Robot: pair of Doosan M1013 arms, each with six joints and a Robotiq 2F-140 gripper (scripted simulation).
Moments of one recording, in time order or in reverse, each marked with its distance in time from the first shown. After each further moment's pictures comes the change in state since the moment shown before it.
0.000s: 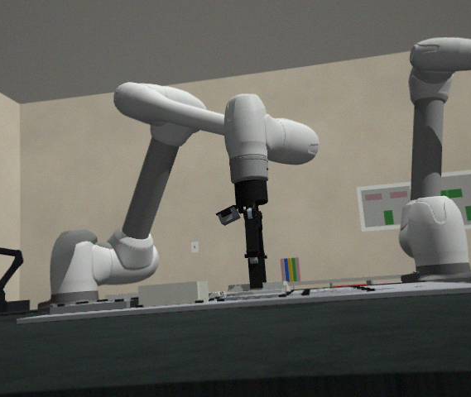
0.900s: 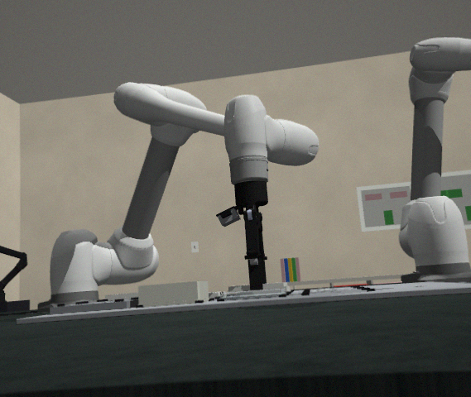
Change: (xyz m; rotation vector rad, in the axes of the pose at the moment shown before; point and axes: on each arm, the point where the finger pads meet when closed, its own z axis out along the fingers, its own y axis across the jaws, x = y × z) left arm 0.000 0.000 0.000 0.000 0.000 0.000; right arm 0.000 0.000 0.003 0.000 0.000 0.000
